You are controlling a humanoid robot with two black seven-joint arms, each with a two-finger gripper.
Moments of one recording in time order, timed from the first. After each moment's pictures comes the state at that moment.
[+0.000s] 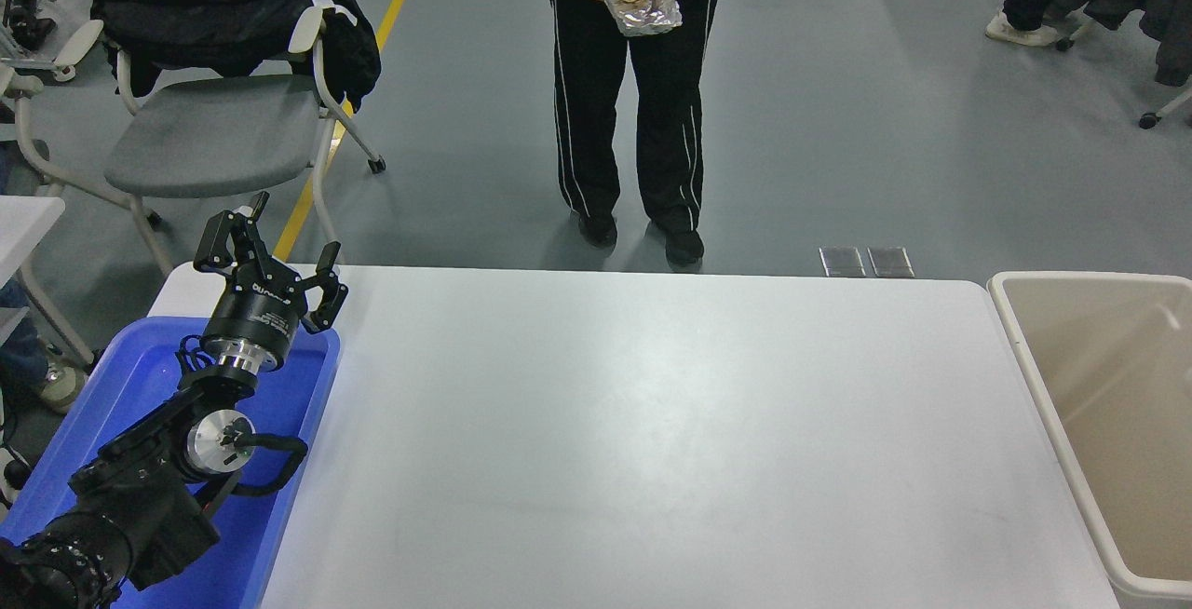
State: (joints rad) left arm -0.59 0.29 -0.87 -0.45 0.19 -0.49 -0.64; right arm 0.66 -0.41 -0.11 -0.07 -0.18 -0.05 0.04
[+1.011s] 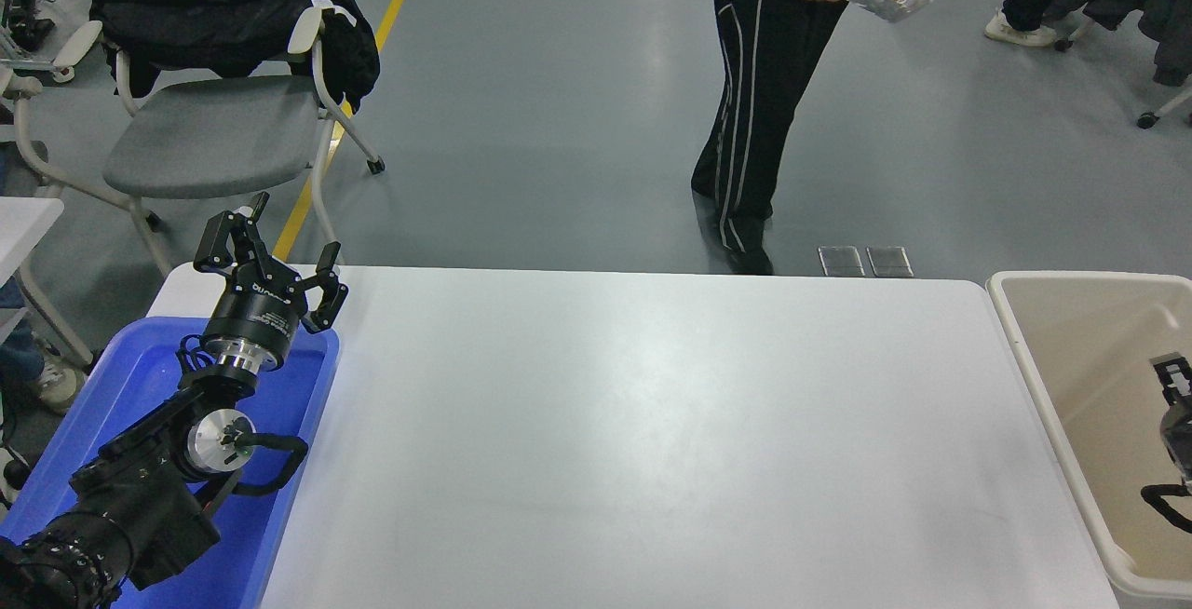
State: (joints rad) left arm -0.59 0.29 -0.87 -0.45 0.19 -0.49 -0.64; right arm 0.76 -0.38 -0.10 -0.03 -0.18 -0.12 0.04
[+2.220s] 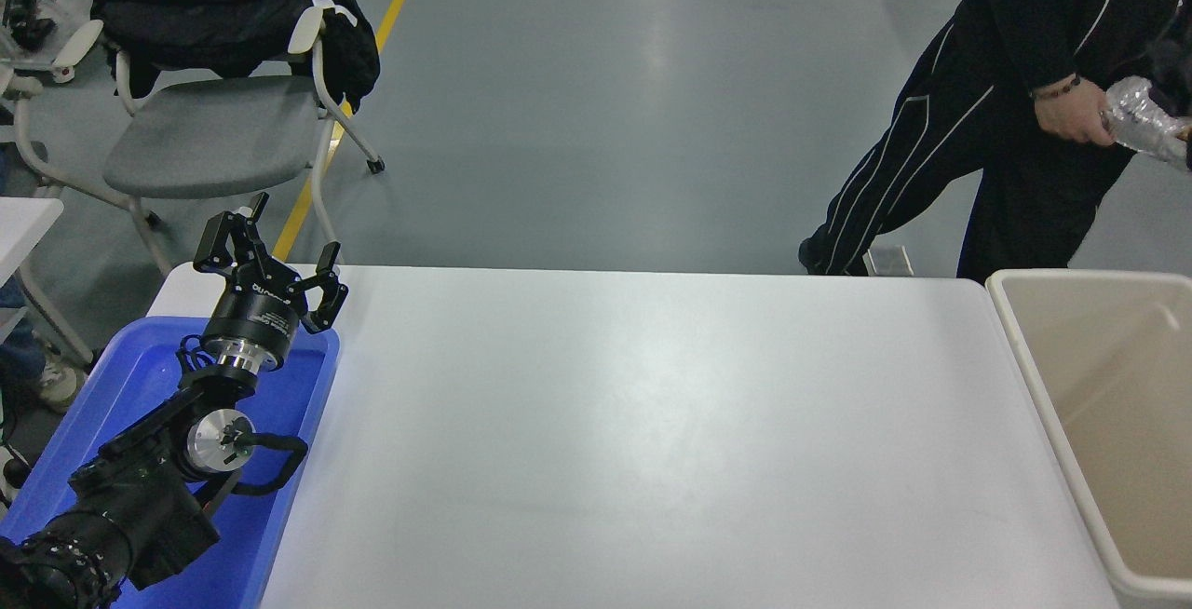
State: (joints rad) left arm -0.59 0.29 -0.87 -0.45 0.19 -0.49 -0.64; right arm 1.13 -0.64 0.52 0.61 -0.20 -0.12 0.20
